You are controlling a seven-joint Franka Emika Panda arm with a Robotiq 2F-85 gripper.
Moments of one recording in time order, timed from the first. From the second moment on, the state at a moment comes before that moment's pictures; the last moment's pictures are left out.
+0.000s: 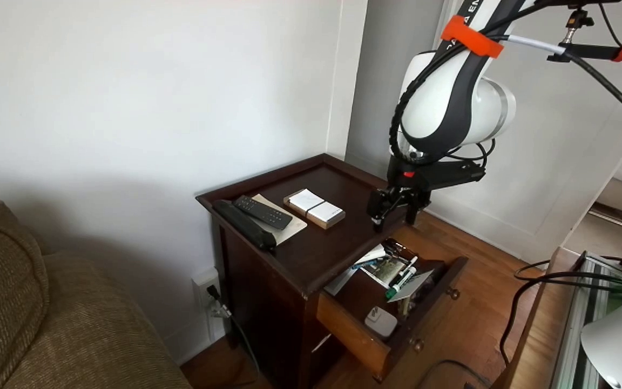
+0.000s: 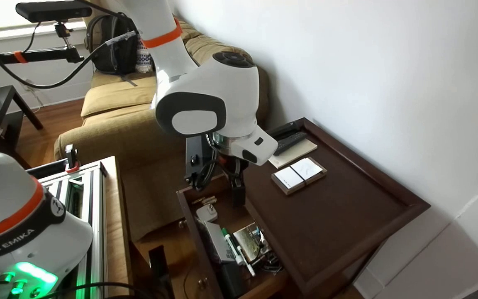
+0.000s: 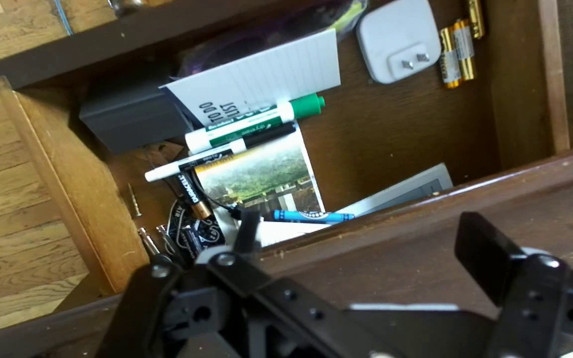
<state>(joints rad) -0.08 0.27 0.02 -2.67 0.13 2.90 0.08</state>
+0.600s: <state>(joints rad) -0.01 0.21 -0.10 -2.64 -0.05 2.76 0.13</state>
